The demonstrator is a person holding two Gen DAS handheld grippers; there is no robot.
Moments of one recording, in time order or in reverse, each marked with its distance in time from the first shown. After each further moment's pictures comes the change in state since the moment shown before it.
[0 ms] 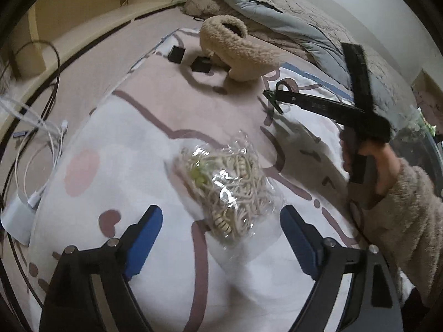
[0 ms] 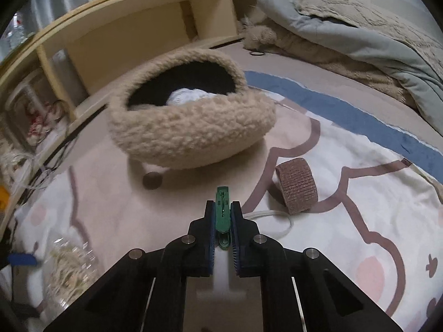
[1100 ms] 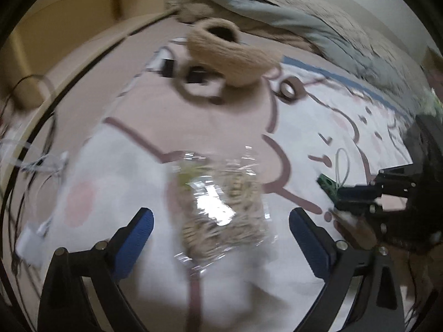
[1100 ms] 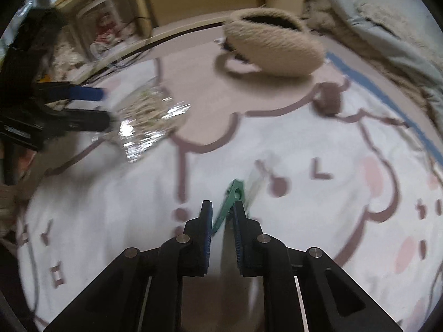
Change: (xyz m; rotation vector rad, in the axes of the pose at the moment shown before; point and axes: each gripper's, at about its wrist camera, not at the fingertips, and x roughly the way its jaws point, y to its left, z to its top) left arm 0.025 -0.031 0.019 0.103 -0.004 0.130; right arm -0.064 0.042 -0.101 -0.274 0.224 0.151
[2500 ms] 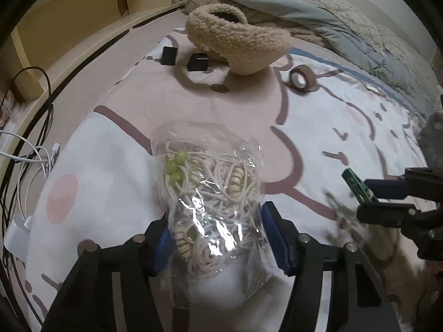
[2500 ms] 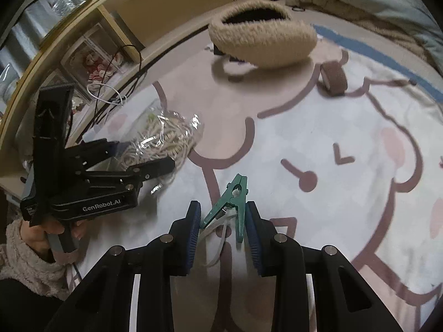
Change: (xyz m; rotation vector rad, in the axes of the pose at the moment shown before) left arm 0.019 -0.004 -0.003 -0.045 0.008 0.039; right arm -0.009 0.004 0.018 0.251 -0.029 0.076
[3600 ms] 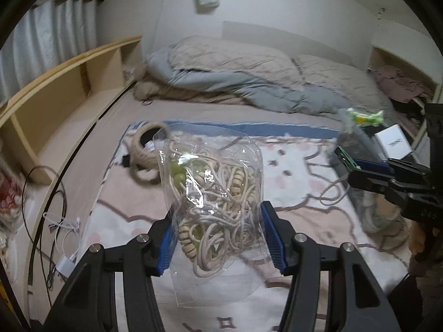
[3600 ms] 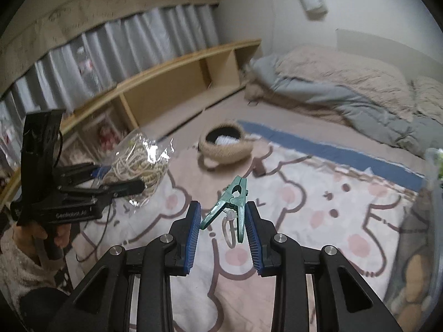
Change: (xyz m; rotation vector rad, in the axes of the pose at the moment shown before) left arm -0.216 -0.102 0.021 0.186 -0.251 -0.171; right arm -0.249 0.037 -0.051 0.059 -0.421 -0.194
